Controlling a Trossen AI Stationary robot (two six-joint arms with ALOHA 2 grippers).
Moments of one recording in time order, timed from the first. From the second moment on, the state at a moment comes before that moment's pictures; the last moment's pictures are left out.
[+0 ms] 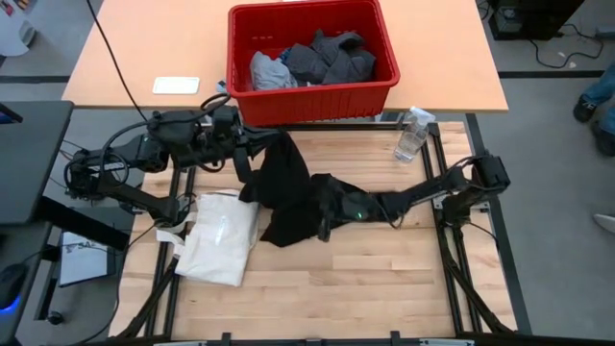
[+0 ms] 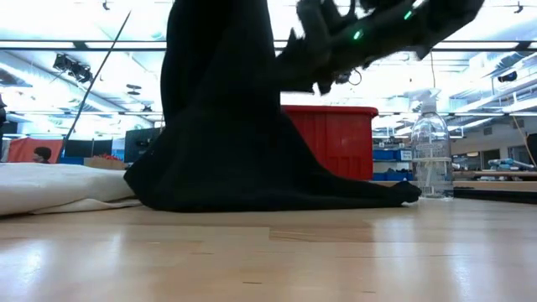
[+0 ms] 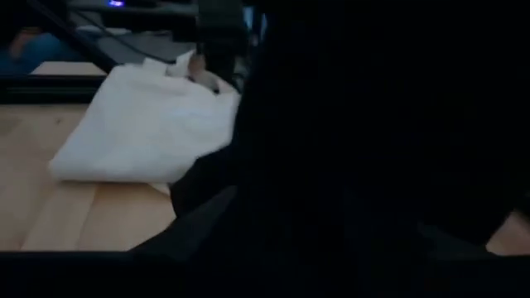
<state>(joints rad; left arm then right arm) -0.01 1.18 1.51 -0.31 -0.29 -0.36 0.12 1.67 0.85 0.50 0.31 0.05</state>
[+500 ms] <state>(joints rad) 0.02 1.19 1.51 -0.31 -0.32 -0.38 0.00 1.68 0.85 0.55 0.00 0.02</state>
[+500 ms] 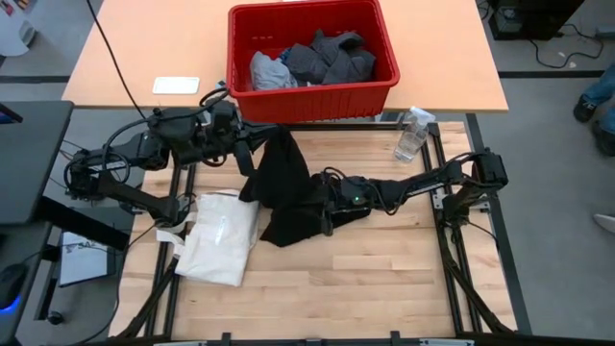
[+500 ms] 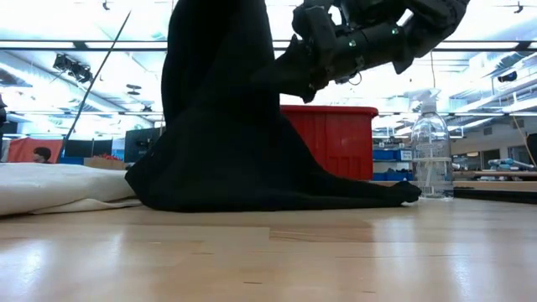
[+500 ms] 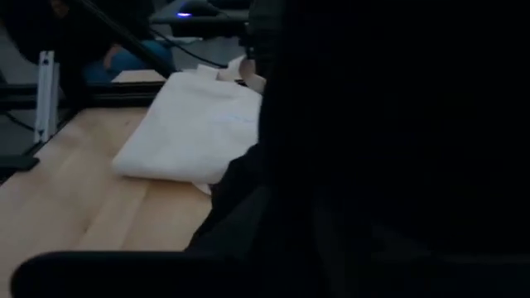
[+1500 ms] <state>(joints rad) 0.00 1.22 1.51 -0.61 -0.34 -0.47 0.11 0.97 0.92 -0.95 0.32 0.85</state>
